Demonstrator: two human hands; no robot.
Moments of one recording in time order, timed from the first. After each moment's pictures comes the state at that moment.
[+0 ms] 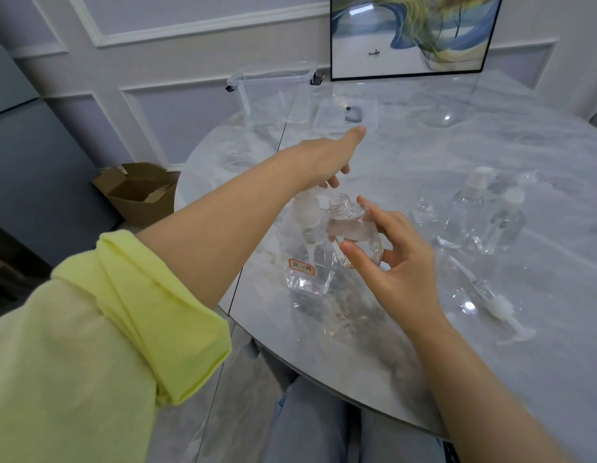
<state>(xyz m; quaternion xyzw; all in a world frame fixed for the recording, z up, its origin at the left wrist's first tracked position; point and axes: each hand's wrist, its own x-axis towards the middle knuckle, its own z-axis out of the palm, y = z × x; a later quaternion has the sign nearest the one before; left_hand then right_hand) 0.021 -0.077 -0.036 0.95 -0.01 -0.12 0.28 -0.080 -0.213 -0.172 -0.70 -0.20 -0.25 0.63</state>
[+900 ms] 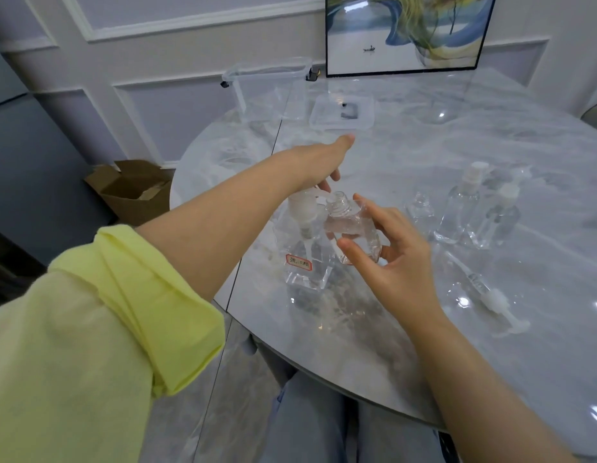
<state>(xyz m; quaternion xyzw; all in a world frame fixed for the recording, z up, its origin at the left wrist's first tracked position) 0.020 -0.074 -0.045 0.95 0.00 -0.14 0.28 -0.079 -0.213 -0.173 -0.72 -0.19 -0.25 0.63</state>
